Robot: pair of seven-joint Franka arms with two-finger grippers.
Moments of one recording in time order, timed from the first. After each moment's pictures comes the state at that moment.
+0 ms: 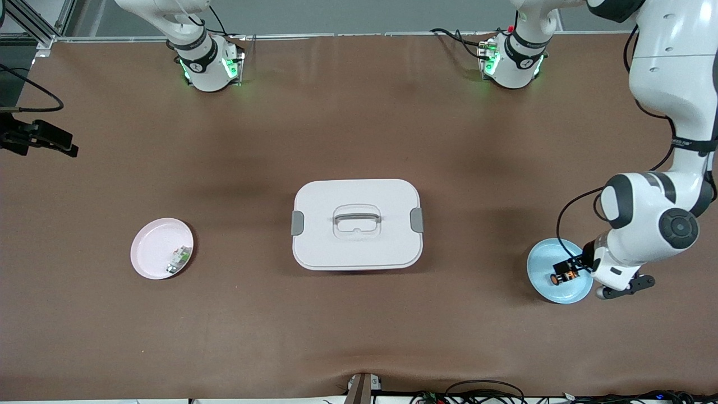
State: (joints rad) left arm 0.10 0.66 -0.09 -1.61 0.05 2.32 -0.27; right arm -0.03 0.05 -0.04 -1.50 -0.02 1.46 -0.03
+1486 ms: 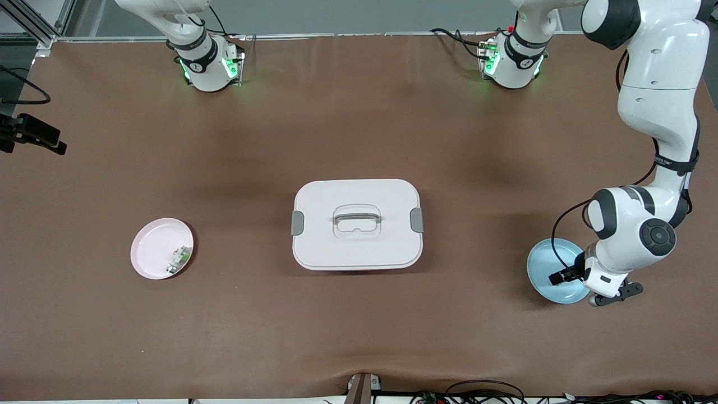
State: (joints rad) left arm 0.11 0.77 -0.07 -1.59 0.05 2.45 -0.27; right arm -0.03 0.06 -0.05 -1.43 -0.02 1.44 -0.03
